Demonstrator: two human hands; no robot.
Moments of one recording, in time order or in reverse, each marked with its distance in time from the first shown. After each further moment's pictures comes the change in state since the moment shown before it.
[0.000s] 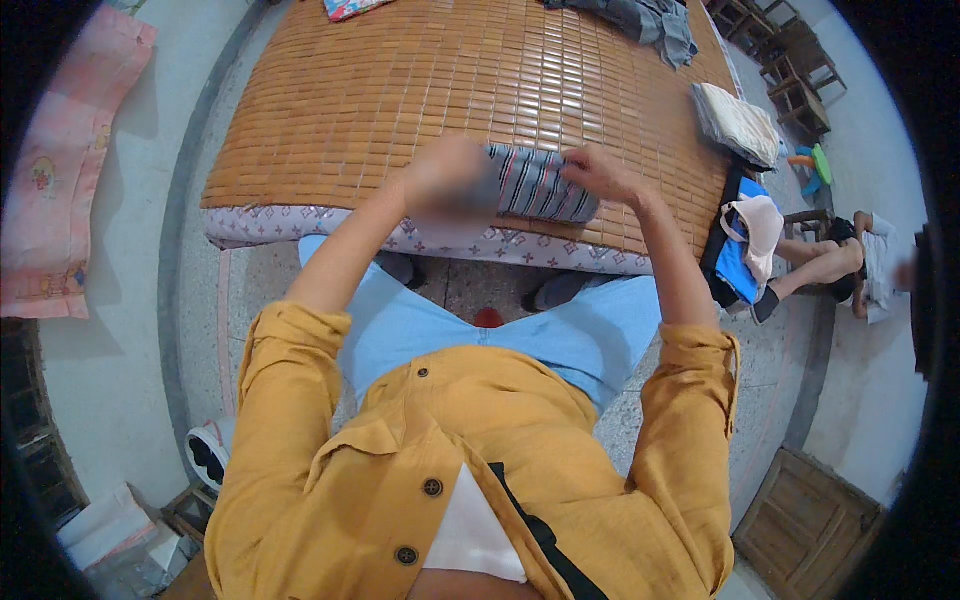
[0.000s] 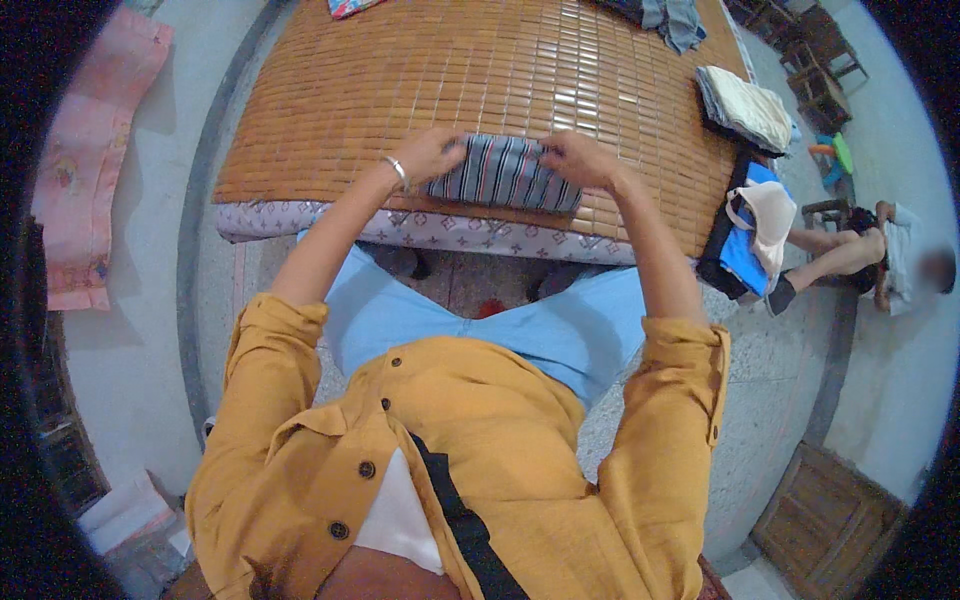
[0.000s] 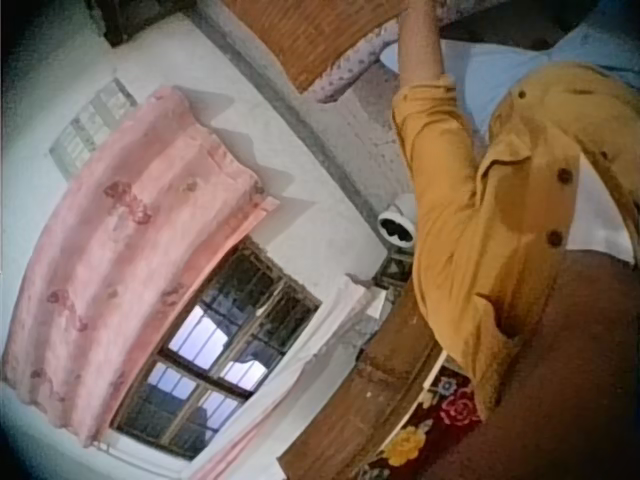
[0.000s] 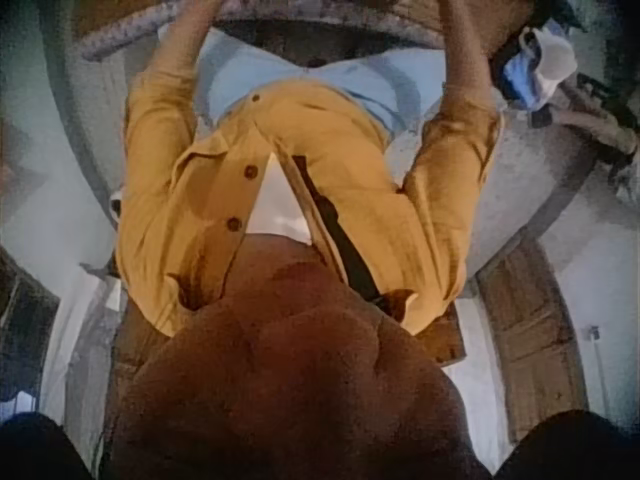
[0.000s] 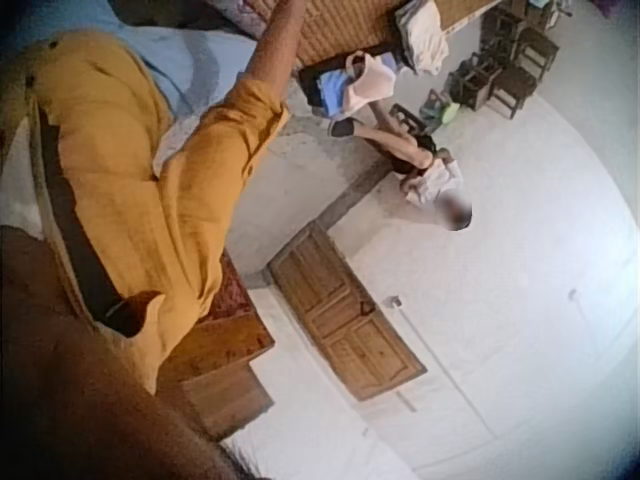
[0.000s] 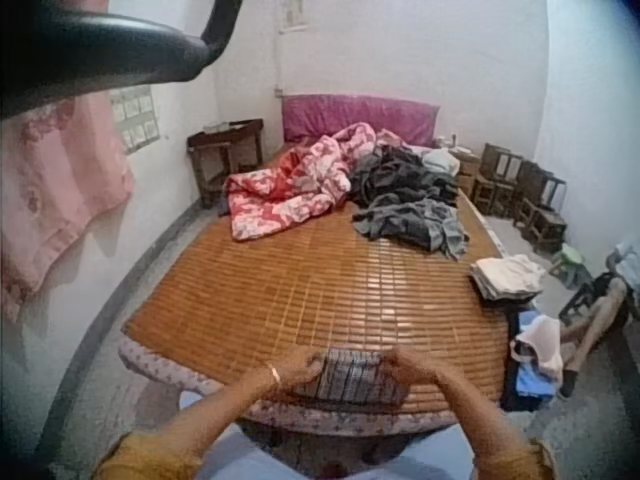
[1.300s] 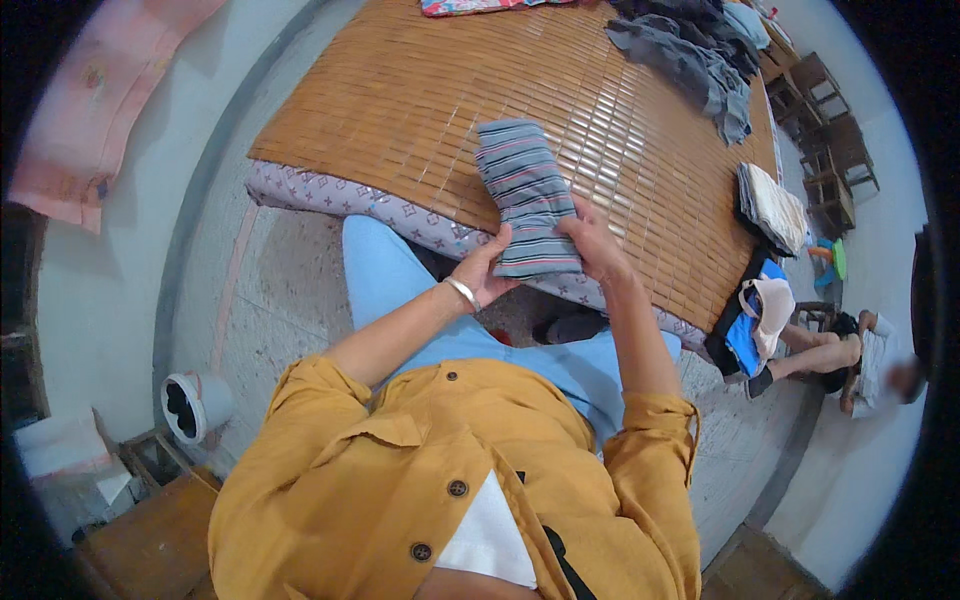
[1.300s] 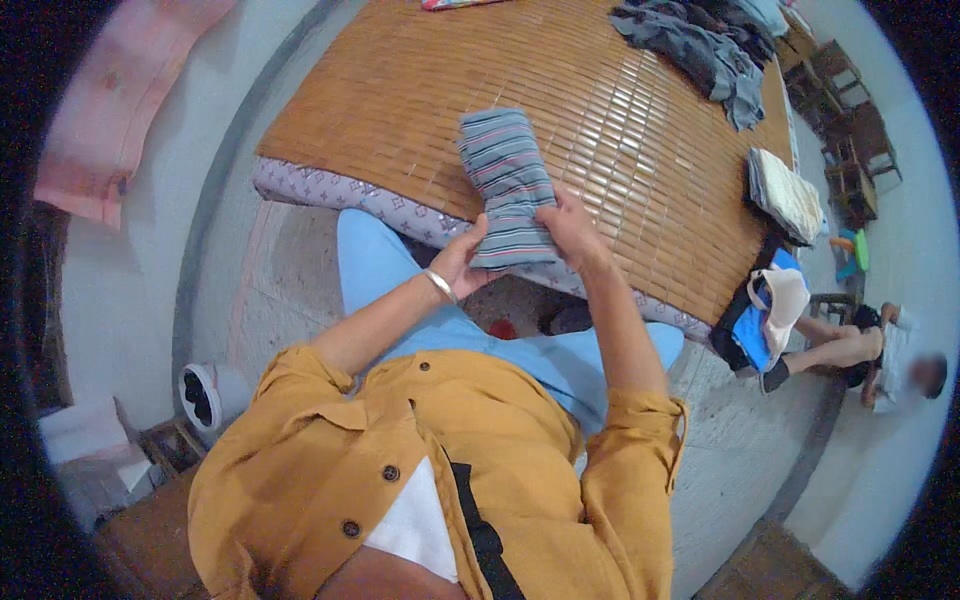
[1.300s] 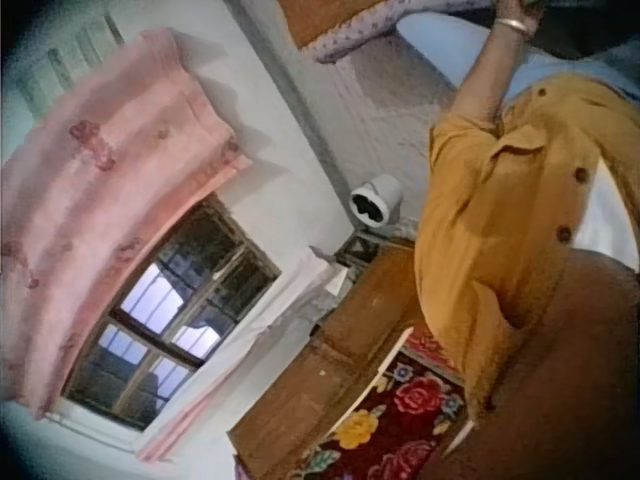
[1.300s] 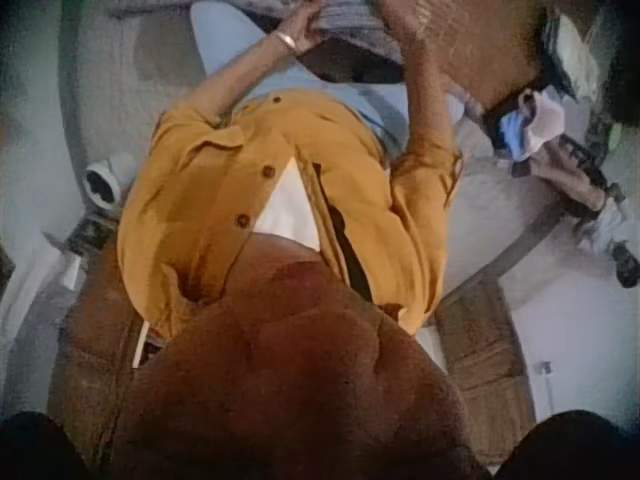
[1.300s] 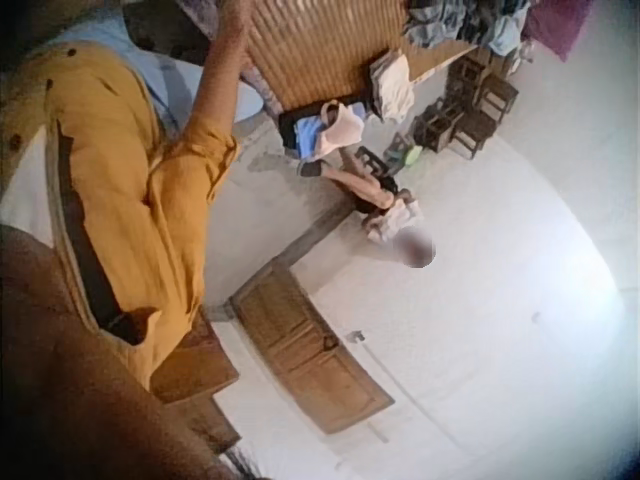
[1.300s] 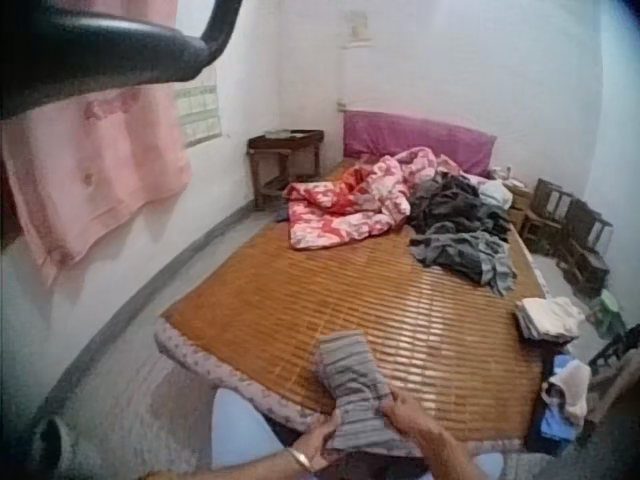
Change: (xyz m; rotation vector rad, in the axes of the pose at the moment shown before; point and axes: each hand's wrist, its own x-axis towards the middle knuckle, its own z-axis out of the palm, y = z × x) left_hand -0.113 0.058 0.063 -2.185 0.191 -0.550; right_hand 0.017 -0.086 0.077 1.165 0.062 0.133
